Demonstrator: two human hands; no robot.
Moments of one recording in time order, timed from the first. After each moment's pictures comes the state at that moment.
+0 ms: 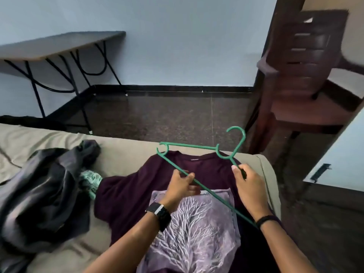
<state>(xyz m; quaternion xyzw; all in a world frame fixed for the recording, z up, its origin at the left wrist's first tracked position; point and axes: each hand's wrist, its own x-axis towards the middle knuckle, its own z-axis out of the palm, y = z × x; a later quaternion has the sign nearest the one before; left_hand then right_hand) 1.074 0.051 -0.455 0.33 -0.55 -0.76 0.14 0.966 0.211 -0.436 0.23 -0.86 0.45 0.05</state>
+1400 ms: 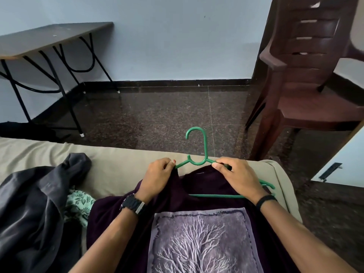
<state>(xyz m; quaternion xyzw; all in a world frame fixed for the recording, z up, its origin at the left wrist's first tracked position) 1.054 -0.064 -0.429 0.29 -0.87 -0.37 0.15 0.913 0.131 -0.423 0.36 -0.86 0.35 -0.06</state>
